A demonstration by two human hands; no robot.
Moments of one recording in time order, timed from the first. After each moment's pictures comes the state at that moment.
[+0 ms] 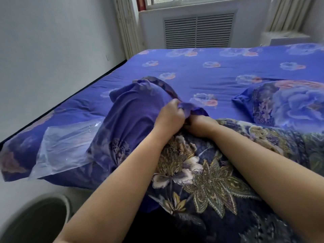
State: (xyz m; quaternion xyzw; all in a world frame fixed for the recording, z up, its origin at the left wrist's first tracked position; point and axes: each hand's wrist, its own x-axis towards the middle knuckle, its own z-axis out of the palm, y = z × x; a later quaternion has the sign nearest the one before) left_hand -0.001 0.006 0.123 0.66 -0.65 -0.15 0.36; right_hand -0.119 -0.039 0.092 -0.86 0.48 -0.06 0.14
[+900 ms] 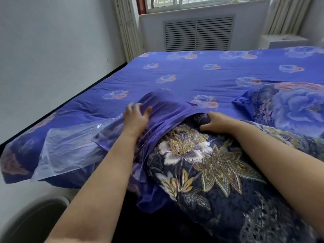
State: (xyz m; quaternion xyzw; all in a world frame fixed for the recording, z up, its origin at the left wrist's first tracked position) left_hand 0.121 -0.032 0.074 0.74 -0.58 -0.09 0.32; right_hand -0.162 -0.062 0.091 -0.79 0.59 -0.04 0.19
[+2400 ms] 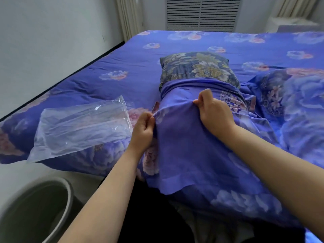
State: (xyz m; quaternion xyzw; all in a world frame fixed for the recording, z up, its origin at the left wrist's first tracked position) left_hand 0.096 0.046 0.012 0.58 -0.54 -0.25 0.56; right_hand -0.114 -0.011 0.074 -0.81 0.48 -0.34 -0.02
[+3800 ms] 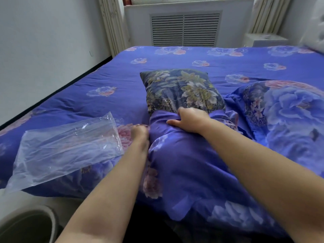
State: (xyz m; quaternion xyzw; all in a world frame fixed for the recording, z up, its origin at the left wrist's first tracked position) left_hand 0.093 -0.068 0.000 0.71 -0.26 -0.39 0.52; right_hand -0.091 -0.061 0.096 -0.81 0.58 -0.02 0.05
